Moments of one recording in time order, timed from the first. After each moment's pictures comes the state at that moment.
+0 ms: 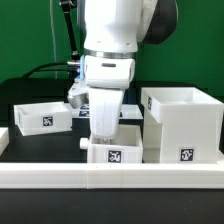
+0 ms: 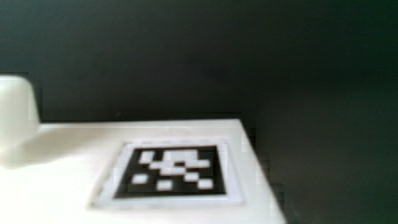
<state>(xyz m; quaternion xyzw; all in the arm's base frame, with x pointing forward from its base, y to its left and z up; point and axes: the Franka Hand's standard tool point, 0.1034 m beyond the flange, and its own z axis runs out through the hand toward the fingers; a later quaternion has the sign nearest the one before) 0.542 -0.018 0.016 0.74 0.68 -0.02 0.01</state>
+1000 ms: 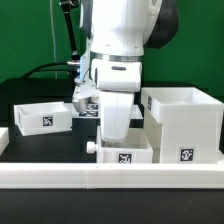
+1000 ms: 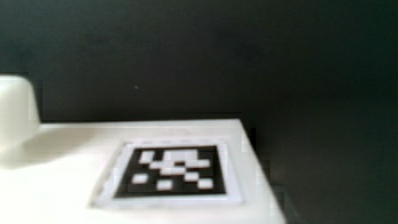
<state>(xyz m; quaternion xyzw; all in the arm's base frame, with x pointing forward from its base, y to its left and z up) 0.544 -0.016 0.011 0.71 0.71 -0.02 0.02</state>
